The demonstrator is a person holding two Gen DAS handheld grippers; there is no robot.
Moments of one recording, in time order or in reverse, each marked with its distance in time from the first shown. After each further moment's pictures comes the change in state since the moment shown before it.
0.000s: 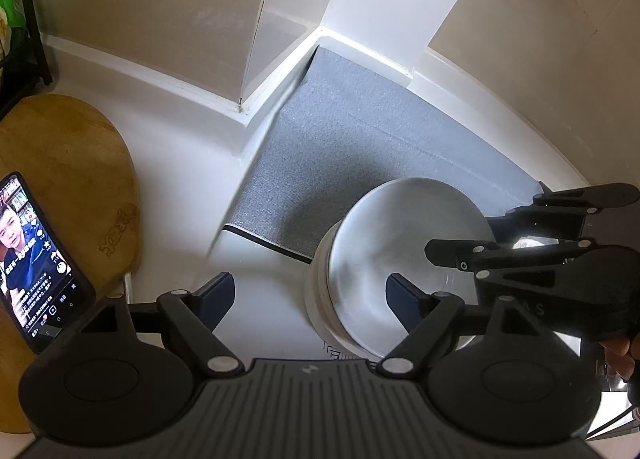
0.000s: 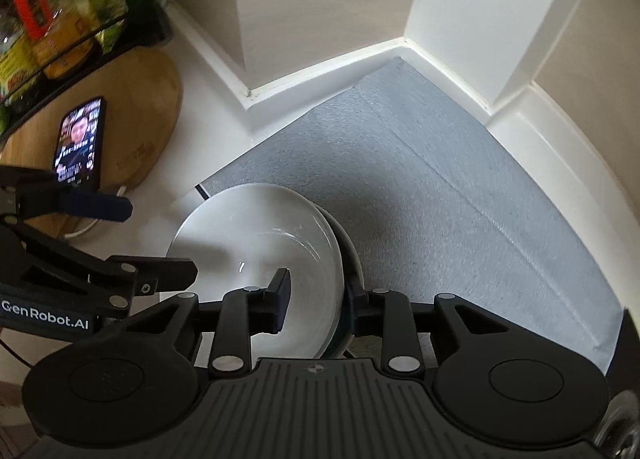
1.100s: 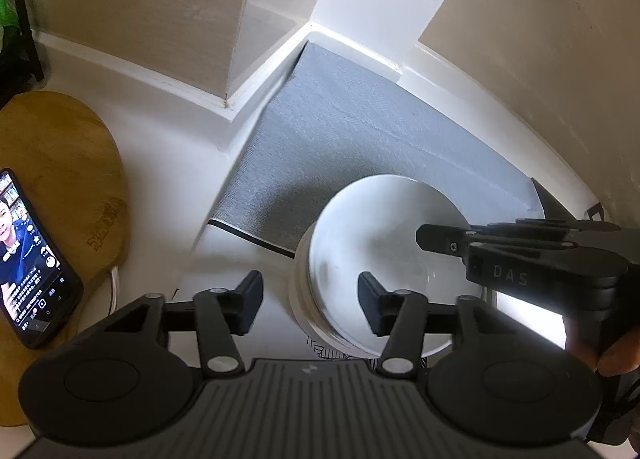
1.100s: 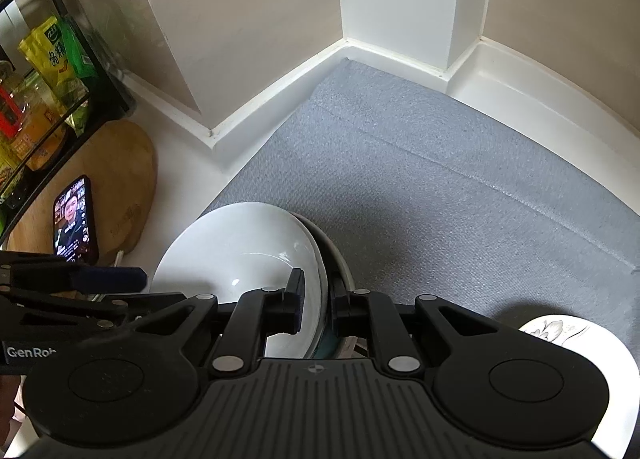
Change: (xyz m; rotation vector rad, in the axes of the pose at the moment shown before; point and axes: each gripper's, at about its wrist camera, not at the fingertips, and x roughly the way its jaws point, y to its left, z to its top) left arm -0.003 -0.011 -0.005 -0.010 0.011 -0.013; right arm 0.001 -0.026 -0.025 0.288 -0.106 0.047
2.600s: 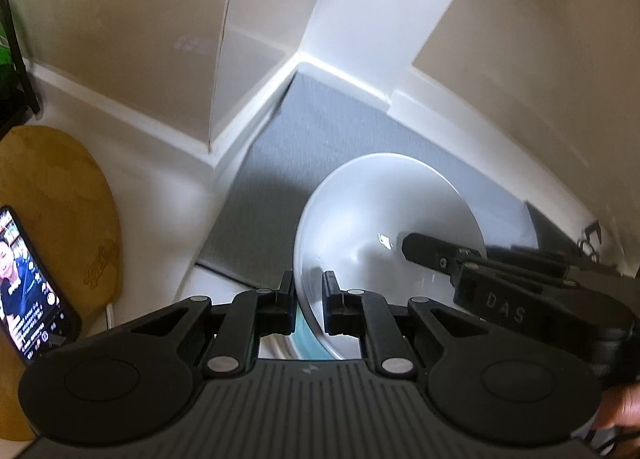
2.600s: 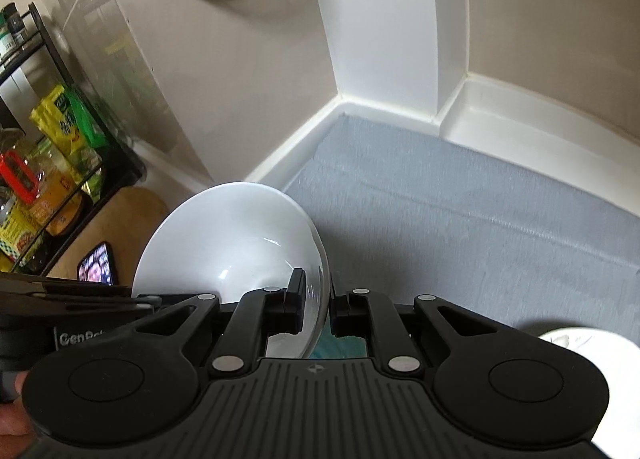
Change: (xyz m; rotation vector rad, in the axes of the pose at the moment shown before) left arm 0.002 -0.020 0.029 -0.003 -0.021 0.010; right arm -0.022 -0.003 0.013 0.096 -0.144 0.051
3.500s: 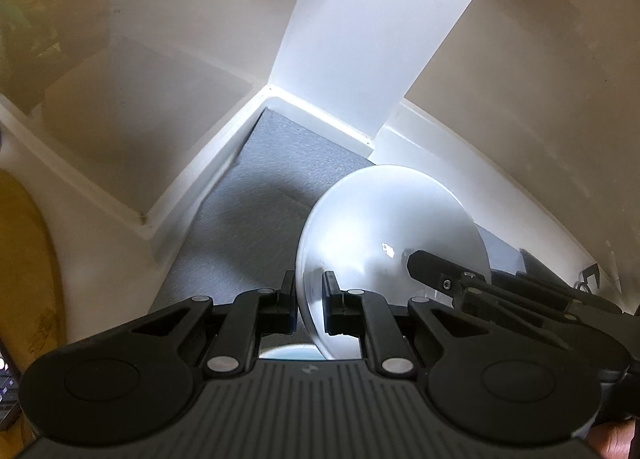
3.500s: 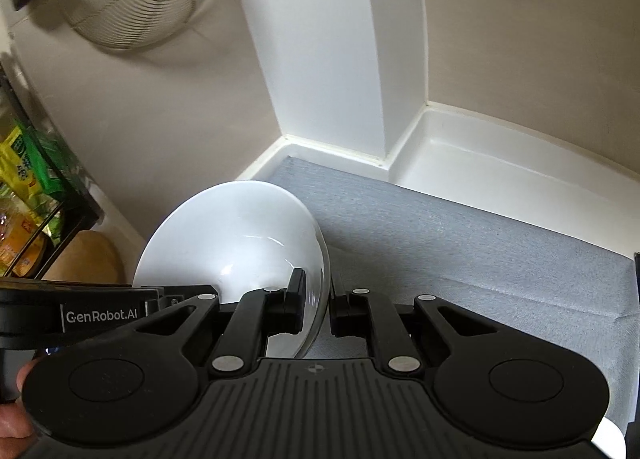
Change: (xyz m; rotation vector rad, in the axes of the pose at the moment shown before) left arm 0.043 -0.031 0.061 -0.035 -0.071 -0.016; right arm 0.018 -0.052 0.044 0.021 -0.068 -0.049
